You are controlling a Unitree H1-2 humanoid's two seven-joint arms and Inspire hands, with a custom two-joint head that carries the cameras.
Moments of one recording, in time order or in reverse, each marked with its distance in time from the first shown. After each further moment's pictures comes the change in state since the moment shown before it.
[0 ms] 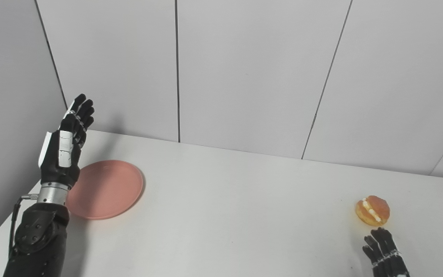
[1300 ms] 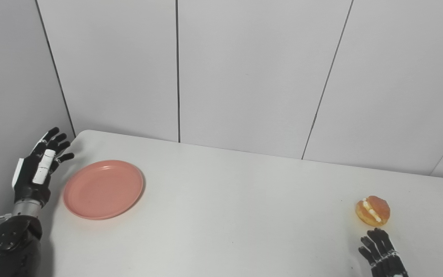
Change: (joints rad) left arm -0.084 0.084 0.096 0.538 -0.016 -0.156 -0.057; right arm 0.001 0.001 0.000 0.000 -0.025 0.000 -0.003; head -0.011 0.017
